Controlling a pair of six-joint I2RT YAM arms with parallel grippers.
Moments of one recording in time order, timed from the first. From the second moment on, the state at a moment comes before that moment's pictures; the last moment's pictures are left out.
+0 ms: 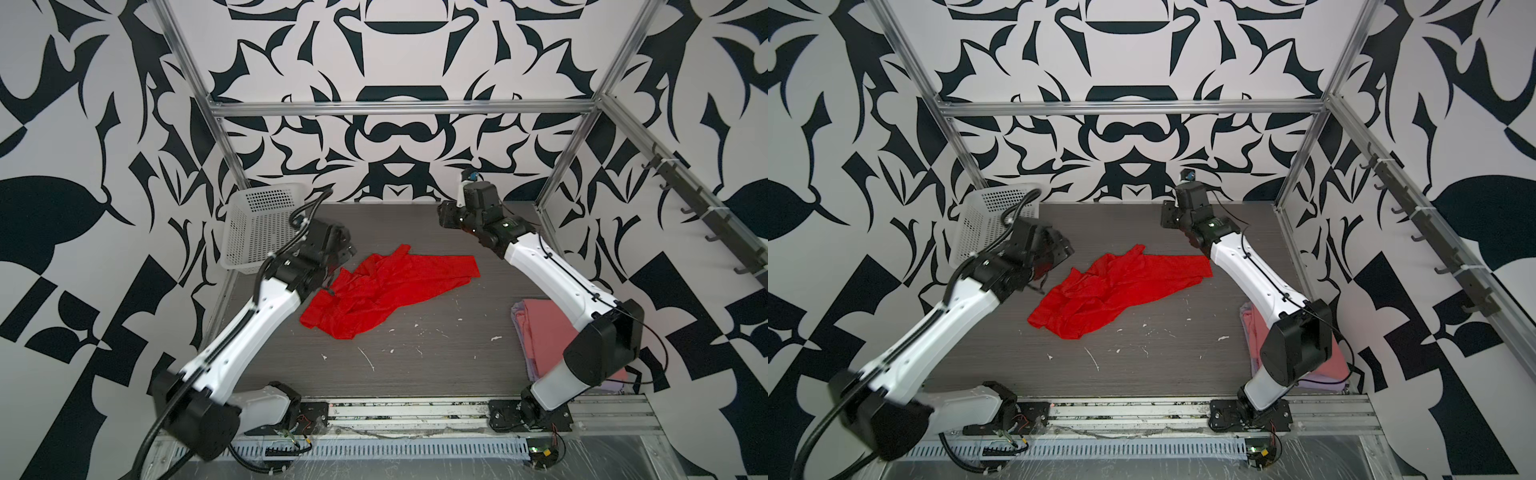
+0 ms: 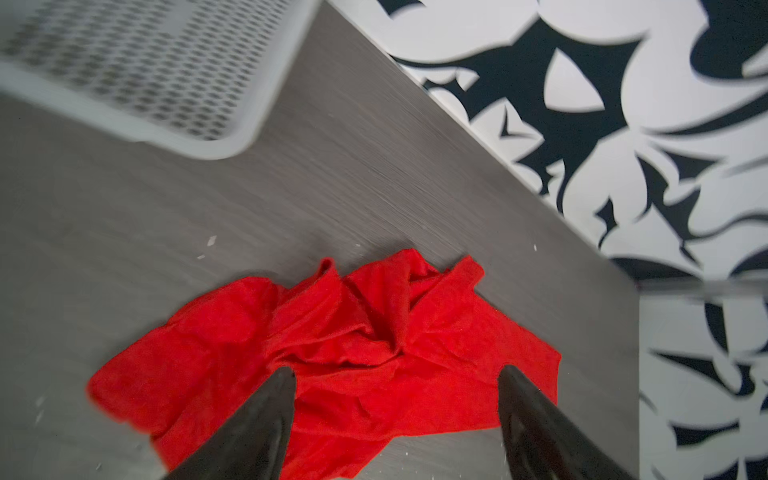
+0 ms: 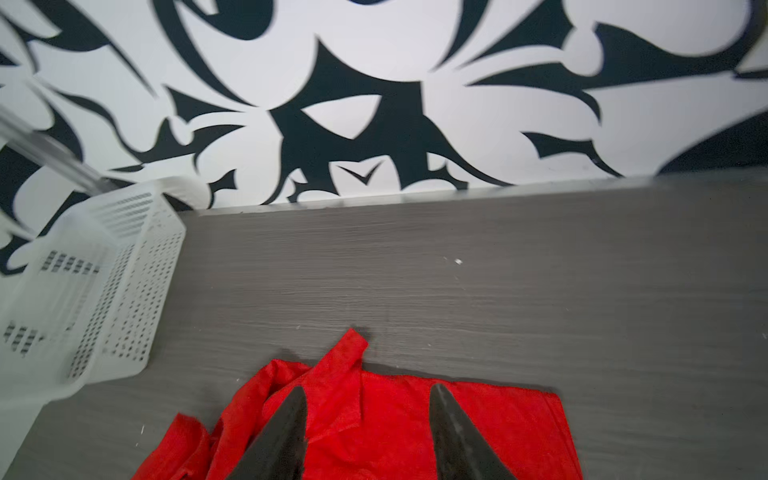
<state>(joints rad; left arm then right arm) -0.52 1.37 1.33 -0.71 -0.22 -0.87 0.41 1.60 1.50 -0.46 0.10 0.43</state>
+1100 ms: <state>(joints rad) -0.52 2.53 2.25 -0.72 0.14 -0.58 0.14 1.90 1.37 -0.51 -0.03 0.65</state>
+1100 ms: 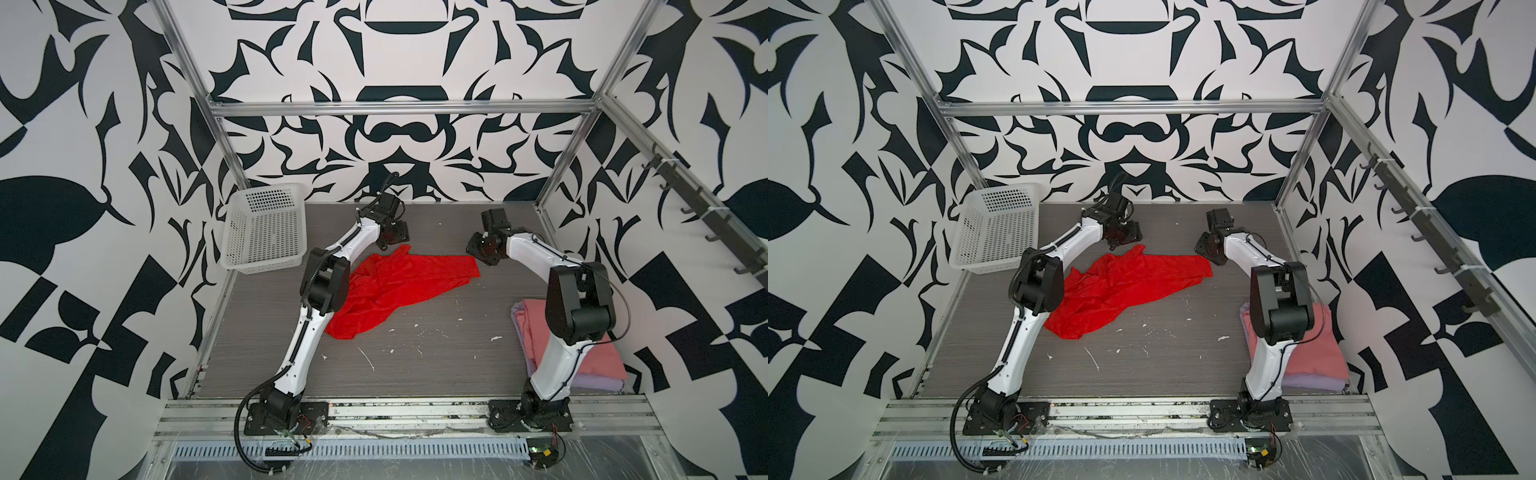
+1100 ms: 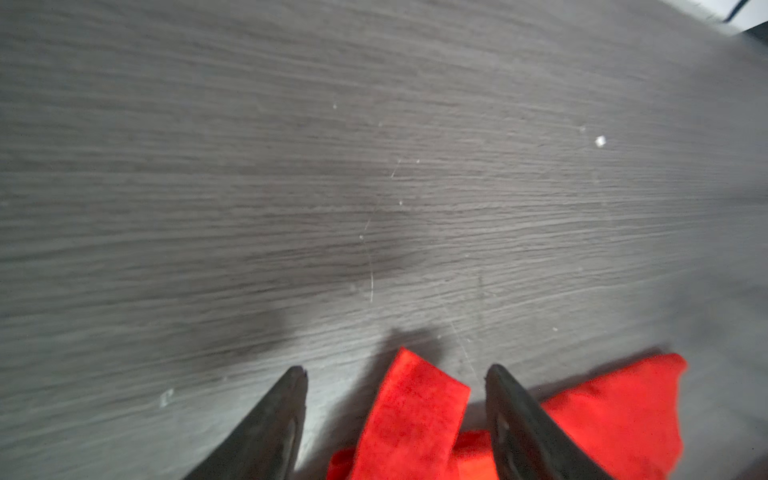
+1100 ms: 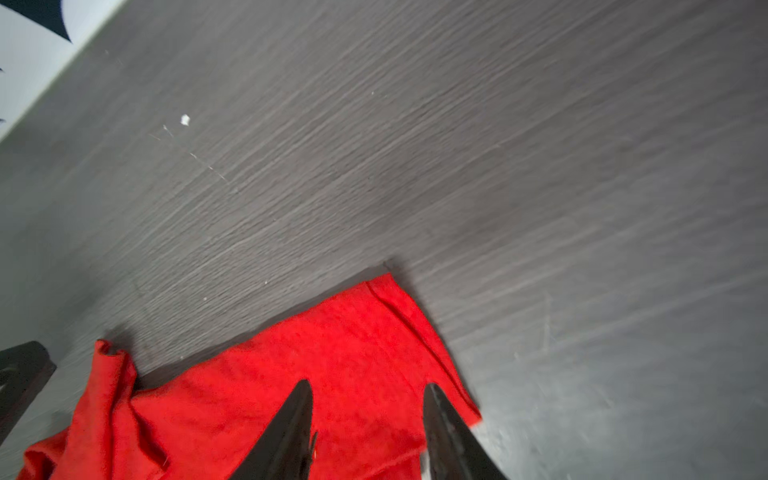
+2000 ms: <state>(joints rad) -0.59 2.54 2.21 -0.74 -0.18 -0.73 0.06 2.03 1.41 -0.46 -0.13 0.54</state>
